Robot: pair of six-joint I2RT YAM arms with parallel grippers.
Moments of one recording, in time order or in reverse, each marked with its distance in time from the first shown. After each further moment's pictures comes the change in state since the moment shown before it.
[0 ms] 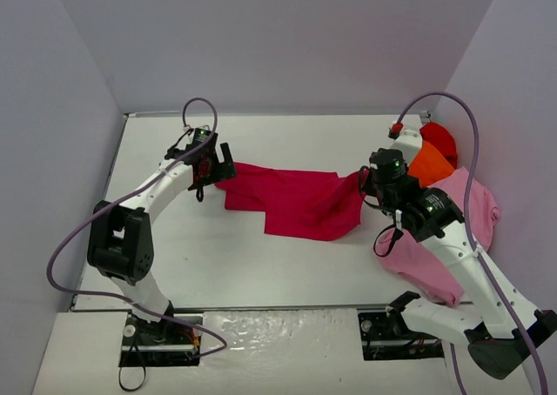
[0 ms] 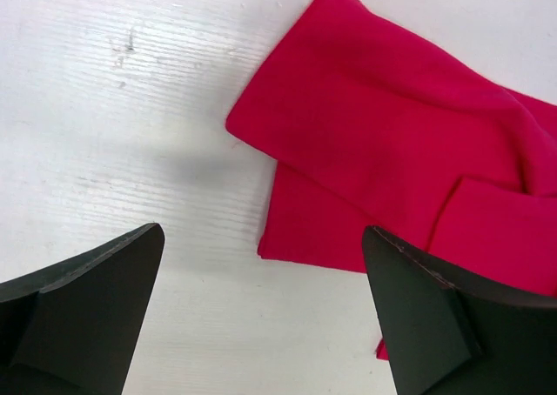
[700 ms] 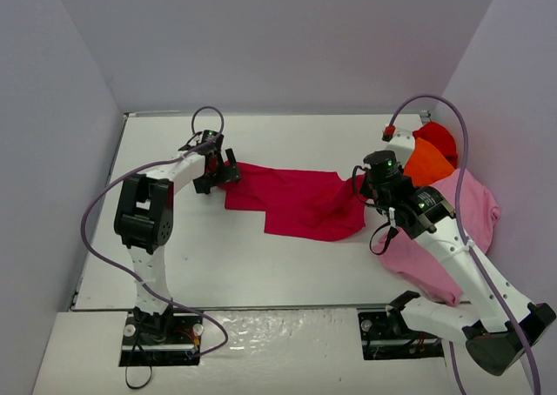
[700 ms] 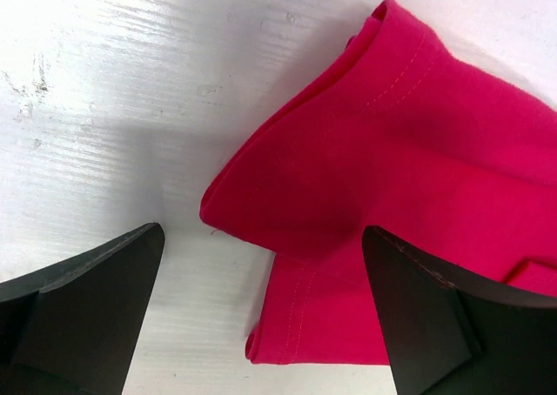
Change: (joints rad) left arm 0.048 0.298 0.131 0.021 0.084 -0.026; right arm -0.016 0.023 -0.042 0.008 -0.006 -0.015
